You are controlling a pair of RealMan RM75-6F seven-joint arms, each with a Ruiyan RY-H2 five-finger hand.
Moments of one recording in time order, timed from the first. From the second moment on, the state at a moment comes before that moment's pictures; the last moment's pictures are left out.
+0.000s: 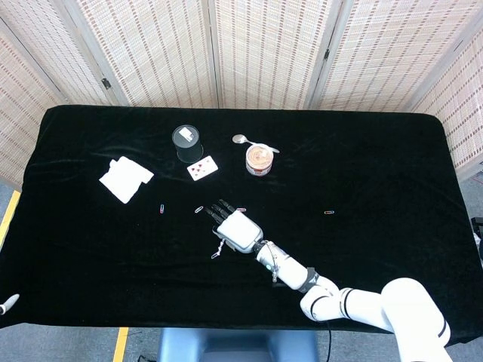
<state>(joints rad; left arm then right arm) 0.07 -1.03 -0.04 -1.55 1.43 1.57 -0.38 0.95 -1.86 0.16 -1.11 -1.43 0.82 -0.28</state>
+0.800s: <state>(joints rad) 0.03 -1.07 -0.03 -1.55 1.52 1.54 -0.26 0.63 -1.44 0.08 -1.52 -1.45 1.25 -0.36</state>
